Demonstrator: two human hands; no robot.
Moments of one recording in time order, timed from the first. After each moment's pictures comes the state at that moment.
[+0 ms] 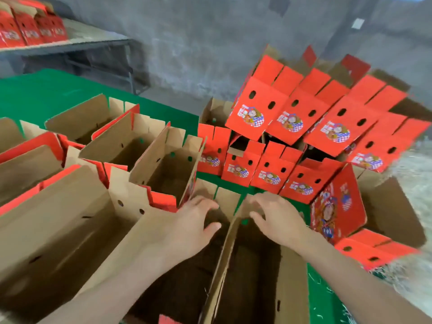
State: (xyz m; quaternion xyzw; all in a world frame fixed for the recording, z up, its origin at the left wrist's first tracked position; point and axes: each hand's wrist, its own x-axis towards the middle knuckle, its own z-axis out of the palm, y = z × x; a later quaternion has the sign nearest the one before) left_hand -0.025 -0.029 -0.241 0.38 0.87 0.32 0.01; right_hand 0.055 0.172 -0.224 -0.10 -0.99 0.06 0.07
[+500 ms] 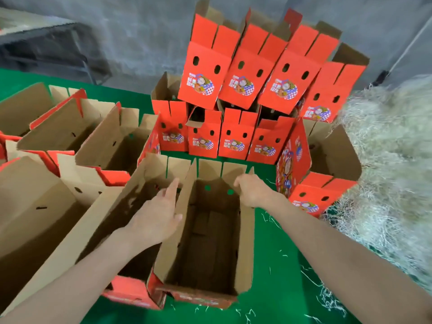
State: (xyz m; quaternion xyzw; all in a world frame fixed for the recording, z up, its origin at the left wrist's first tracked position) left_hand 0.029 -0.003 -0.256 0.38 0.90 0.17 0.09; right_hand 0.107 0.217 -0.249 -0.26 -0.94 0.17 -0.12
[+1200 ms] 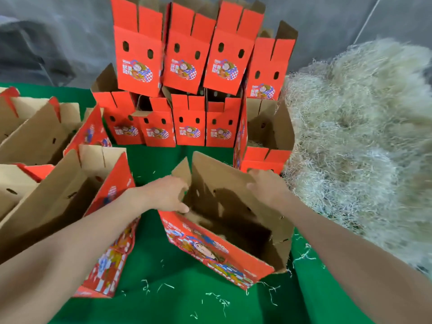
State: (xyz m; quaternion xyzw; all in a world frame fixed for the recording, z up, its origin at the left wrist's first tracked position) left_hand 0.099 0.136 -0.257 0.53 0.82 -0.03 0.21; right_hand 0.274 0.319 -0.268 -0.33 -0.94 0.08 0.00
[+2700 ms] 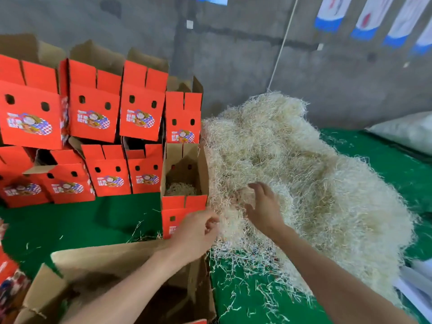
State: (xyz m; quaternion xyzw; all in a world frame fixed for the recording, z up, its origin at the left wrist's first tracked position) left_hand 0.271 0.301 -0.237 0.57 0.71 0.37 0.19; right_hand 0.414 0.452 -0.239 -0.43 -0.86 0.10 0.25
